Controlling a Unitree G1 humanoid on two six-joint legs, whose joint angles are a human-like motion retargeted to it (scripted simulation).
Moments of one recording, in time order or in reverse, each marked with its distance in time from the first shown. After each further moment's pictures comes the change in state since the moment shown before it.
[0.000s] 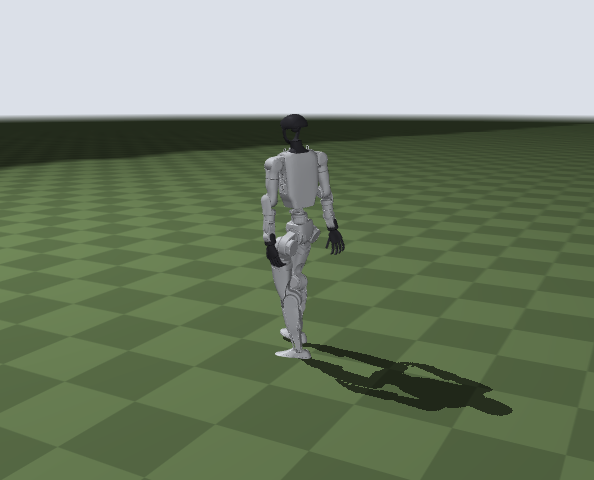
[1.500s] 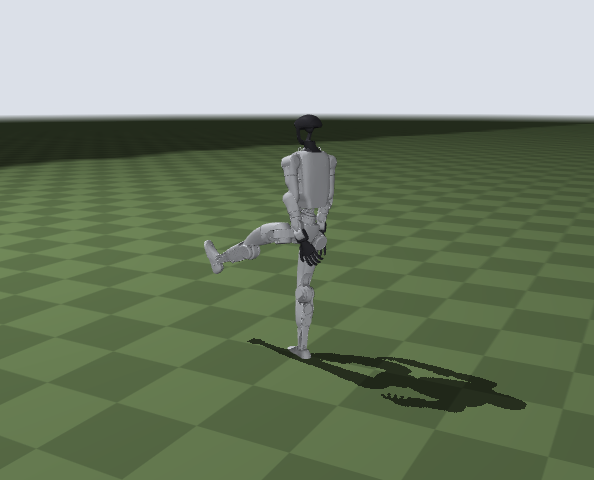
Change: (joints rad) left arm 0.215 -0.021 0.082 0.089 -0.030 0.020 0.003; right arm -0.170 0.022 0.115 -0.229 0.013 -0.010 0.098; waist 0.417 -0.124 0.253; left_leg -0.935 -0.042 -0.043 -0.109 0.082 0.102; right_leg 0.357 -0.042 0.067 -0.003 -0.114 -0.104
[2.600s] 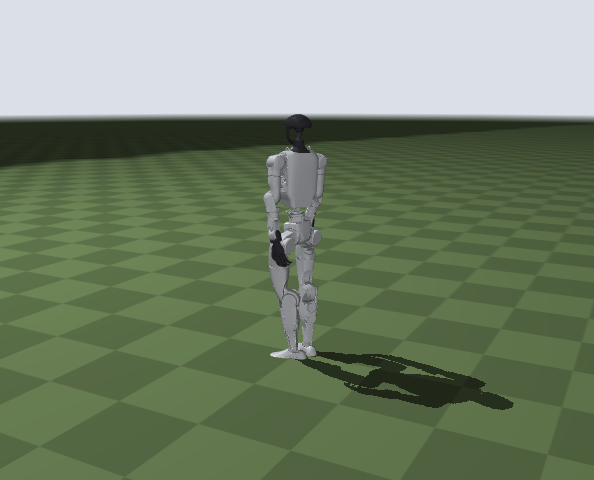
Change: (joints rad) left arm -0.090 -0.020 -0.055 -0.042 0.063 0.002 0.107; right arm 0.003 0.024 0.021 -0.011 -0.009 -0.032 0.034; waist -0.296 0.157 -0.406; left_leg 0.871 0.000 0.169 0.038 -0.044 -0.161; right_leg -0.127 0.110 -0.160 -0.245 0.066 0.097
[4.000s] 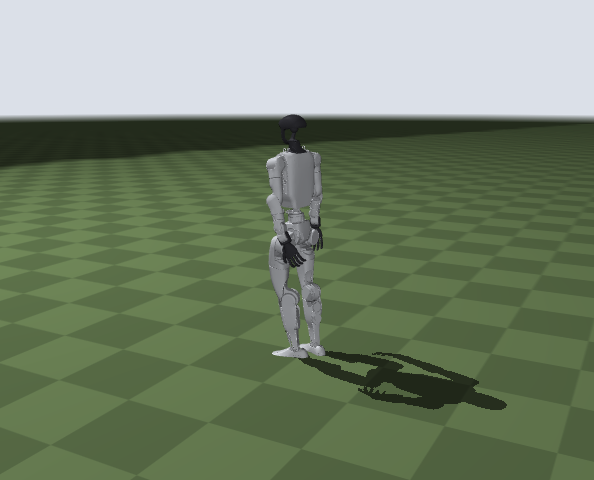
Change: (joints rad) left arm 0.090 0.092 0.126 0.052 -0.010 0.038 -0.100; right arm 0.113 -0.078 -0.160 0.040 0.000 0.034 -0.005; waist 0.069 -0.076 0.017; left_leg -0.024 -0.044 -0.087 0.055 -0.021 0.038; right_leg 0.077 -0.035 0.040 0.001 -0.032 0.055
